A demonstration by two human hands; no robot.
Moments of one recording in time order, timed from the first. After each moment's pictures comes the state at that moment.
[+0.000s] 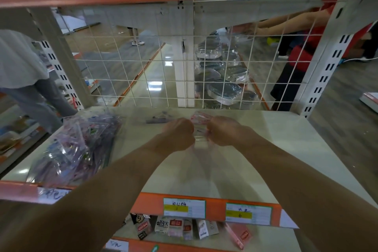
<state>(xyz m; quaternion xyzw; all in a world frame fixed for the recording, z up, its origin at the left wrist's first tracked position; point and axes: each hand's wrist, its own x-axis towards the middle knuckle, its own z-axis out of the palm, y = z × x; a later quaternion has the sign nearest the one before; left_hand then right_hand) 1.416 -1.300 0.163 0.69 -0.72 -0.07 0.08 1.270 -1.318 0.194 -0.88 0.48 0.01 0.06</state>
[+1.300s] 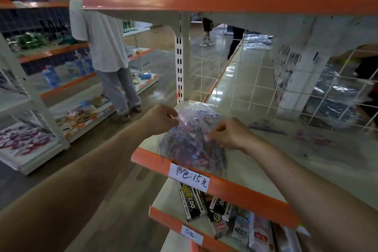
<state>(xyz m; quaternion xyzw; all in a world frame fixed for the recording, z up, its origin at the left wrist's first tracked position) 1.709 -1.169 0.202 0.82 -0.50 -0.16 0.24 1.510 -1.240 0.196 -0.83 0.44 -0.11 0.33</state>
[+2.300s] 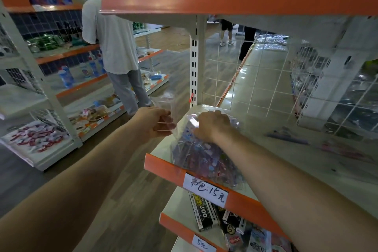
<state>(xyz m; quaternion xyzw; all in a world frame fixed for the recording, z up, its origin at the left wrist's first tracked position) 1.752 -1.155 0.206 0.69 -0.20 -0.41 0.56 1.612 -1.246 0.196 -0.92 0.40 -0.01 0.01</state>
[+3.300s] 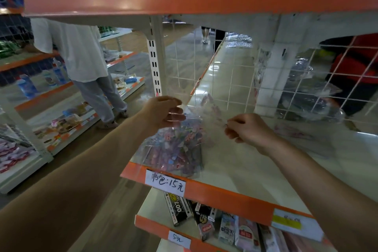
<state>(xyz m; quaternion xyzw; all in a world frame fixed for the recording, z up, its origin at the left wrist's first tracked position) 1.654 -1.206 0.227 0.63 -0.35 -0.44 0.53 1.432 -1.271 0.201 -0.70 0.48 -0.26 0.46</state>
